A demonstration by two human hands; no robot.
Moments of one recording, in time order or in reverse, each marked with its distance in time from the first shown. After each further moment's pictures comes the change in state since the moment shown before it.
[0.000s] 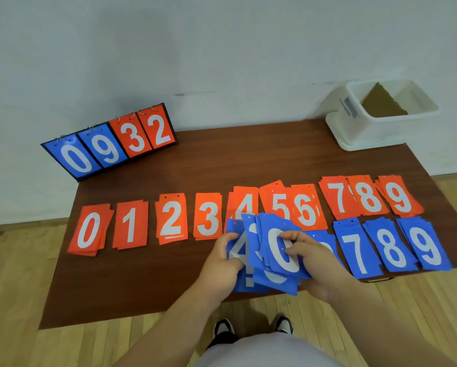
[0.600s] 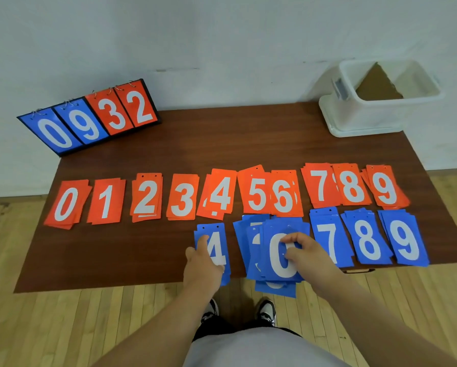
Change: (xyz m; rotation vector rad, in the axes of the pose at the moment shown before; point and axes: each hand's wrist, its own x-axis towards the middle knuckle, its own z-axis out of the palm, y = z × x) left_hand 0.041 -0.084 0.071 0.685 0.399 -0.149; right_hand 0.023 0.015 -0.102 -0.581 0.139 -0.039
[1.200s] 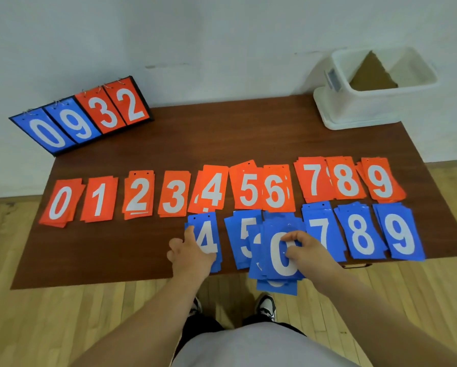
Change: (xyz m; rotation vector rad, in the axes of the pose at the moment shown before) left_hand 0.010 0.020 -0.001 0.124 0.088 -0.157; right_hand 0.010 0.017 -0.026 -0.035 -0.025 0.006
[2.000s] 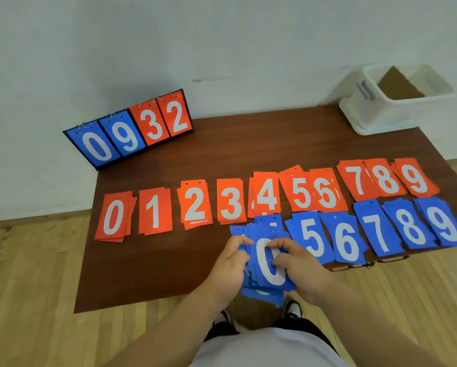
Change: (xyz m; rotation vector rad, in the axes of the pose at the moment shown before) left_hand 0.006 -0.096 -0.131 -0.667 -0.566 0.320; right_hand -0.052 -0.072 0.206 0.254 -0.067 0.020
